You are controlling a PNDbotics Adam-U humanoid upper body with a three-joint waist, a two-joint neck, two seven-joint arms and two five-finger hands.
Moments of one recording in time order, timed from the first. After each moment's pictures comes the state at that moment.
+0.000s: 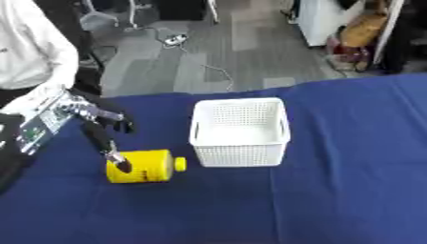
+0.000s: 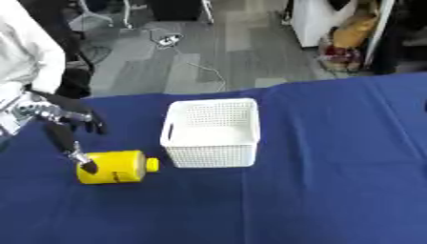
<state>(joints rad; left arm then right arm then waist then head) -0.74 0.92 -0.32 -1.23 -0.62 -0.14 -0.91 -0.54 -0.39 0.08 -1.99 -0.54 -0.57 0.28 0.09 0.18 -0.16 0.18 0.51</state>
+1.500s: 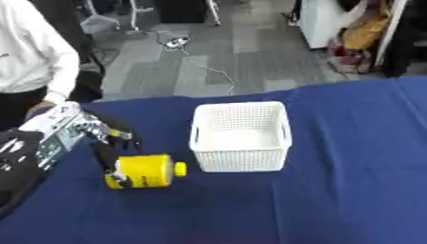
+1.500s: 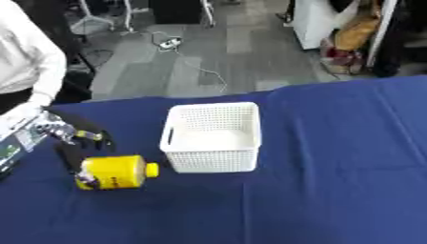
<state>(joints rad) -0.73 0.90 -0.33 -1.19 -0.68 -0.20 -0.89 -0.56 -0.38 0.08 -1.99 -0.55 -0.56 0.29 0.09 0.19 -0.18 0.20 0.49</state>
